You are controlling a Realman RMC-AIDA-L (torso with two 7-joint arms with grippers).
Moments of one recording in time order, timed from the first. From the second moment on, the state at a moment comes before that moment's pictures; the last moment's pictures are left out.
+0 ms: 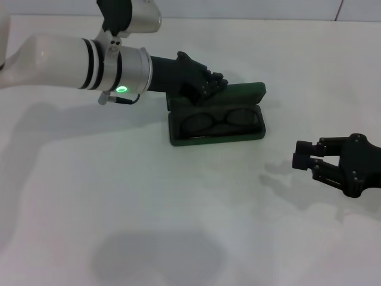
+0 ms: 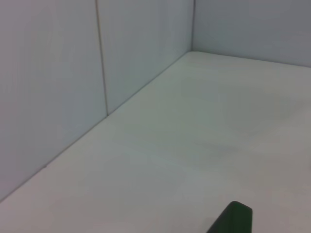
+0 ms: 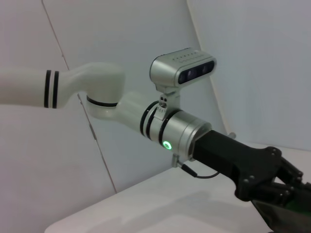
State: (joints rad) left arm -0.86 -2.00 1.44 0.39 1.55 0.94 -1.41; right arm 0.32 2.02 -1.10 -0.72 -1.54 -1.59 1.37
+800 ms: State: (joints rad) left arm -0.76 -2.07 1.44 0.49 1.64 1.05 -1.39; right arm 0.31 2.02 -1.06 -0.68 -1.53 -1.62 1.32
